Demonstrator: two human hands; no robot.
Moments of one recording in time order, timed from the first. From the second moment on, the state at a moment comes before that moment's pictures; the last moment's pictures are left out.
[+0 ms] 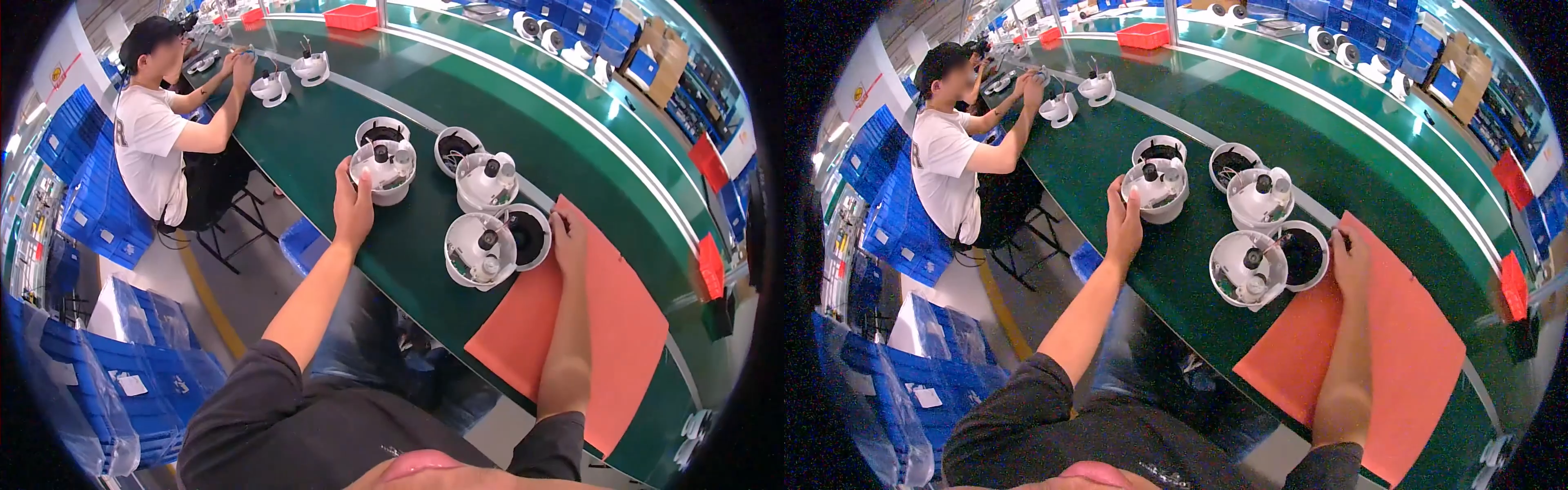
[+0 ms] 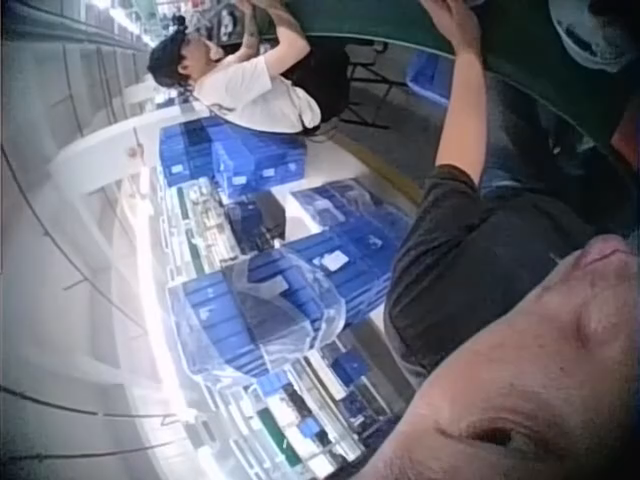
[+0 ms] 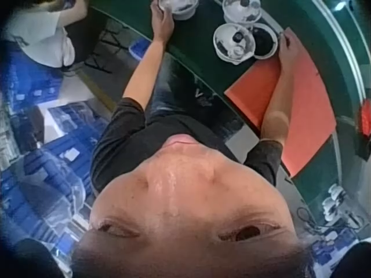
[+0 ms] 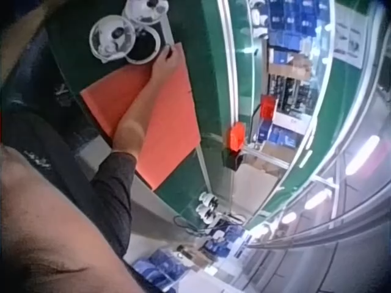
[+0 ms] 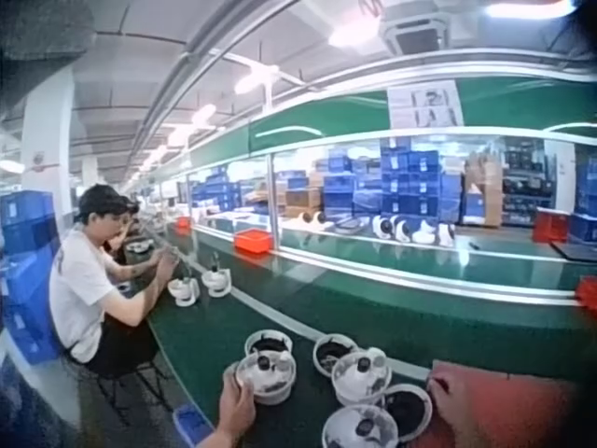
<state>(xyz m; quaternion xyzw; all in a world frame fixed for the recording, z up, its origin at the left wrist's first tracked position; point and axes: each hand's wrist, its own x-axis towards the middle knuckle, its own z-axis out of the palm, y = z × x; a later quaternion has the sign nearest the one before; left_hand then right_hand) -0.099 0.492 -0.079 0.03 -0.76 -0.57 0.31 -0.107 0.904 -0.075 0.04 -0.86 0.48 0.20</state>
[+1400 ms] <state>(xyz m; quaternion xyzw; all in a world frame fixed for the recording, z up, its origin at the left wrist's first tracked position) -0.118 0.476 -0.098 -0.06 -0.82 -0.45 0.35 -0.107 0.893 -0.075 0.02 -0.83 0.51 0.24</state>
